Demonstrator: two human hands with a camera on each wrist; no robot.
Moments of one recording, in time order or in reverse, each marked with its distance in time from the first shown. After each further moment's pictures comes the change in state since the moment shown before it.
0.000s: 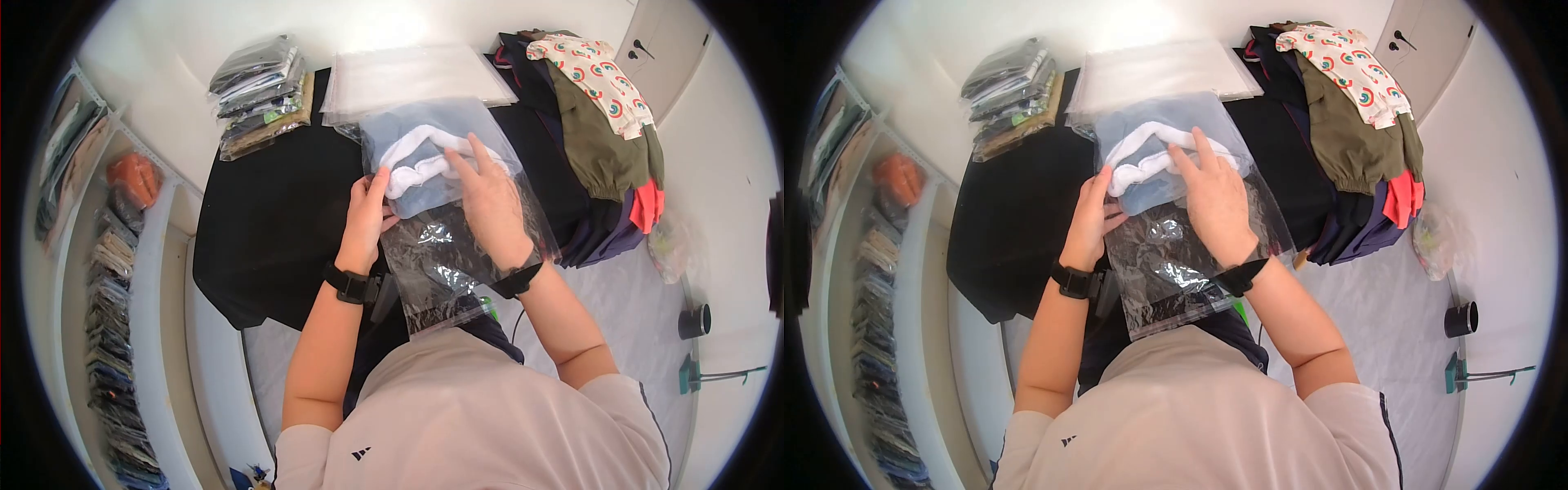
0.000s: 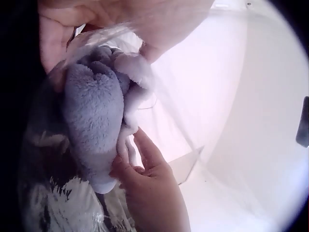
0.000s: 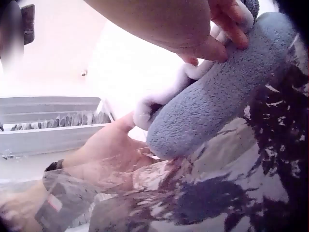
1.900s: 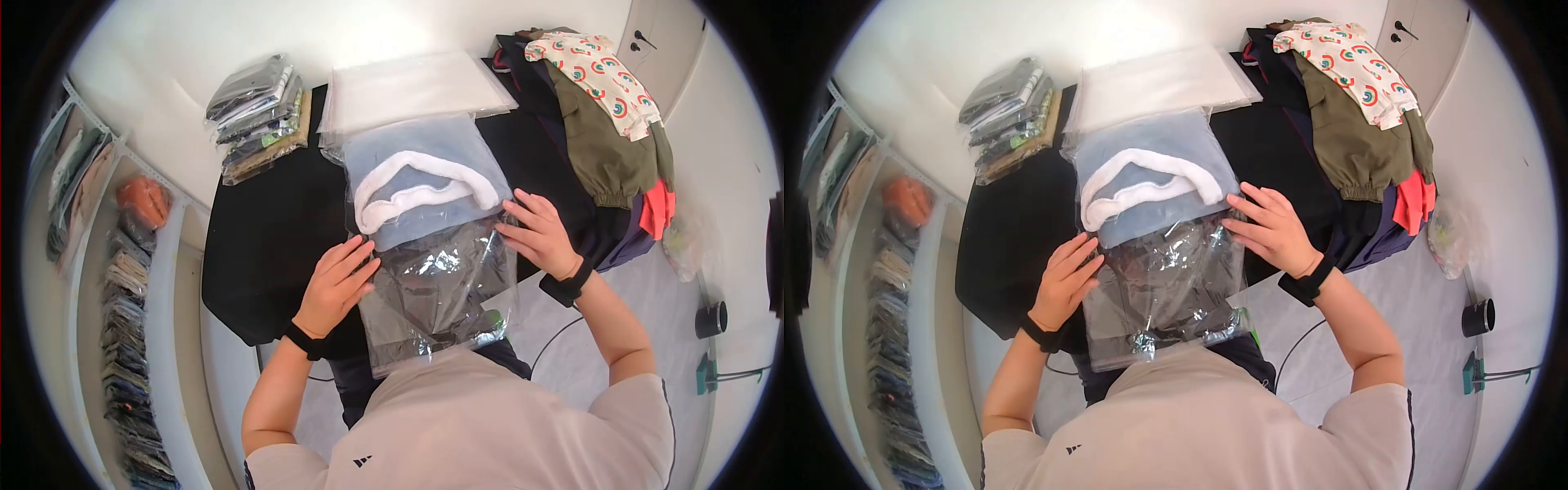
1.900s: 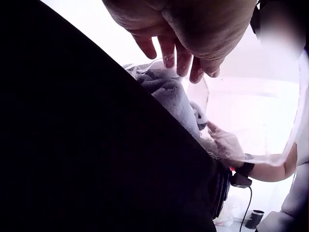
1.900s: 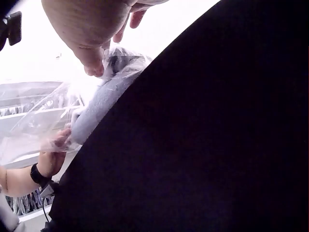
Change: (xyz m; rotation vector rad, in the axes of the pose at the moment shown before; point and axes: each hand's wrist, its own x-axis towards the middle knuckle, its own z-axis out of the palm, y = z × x) left_hand -0.039 -0.003 -0.076 1.200 -0.300 1.143; right_hand -0.046 0.120 -0.008 0.215 -0.005 -0.520
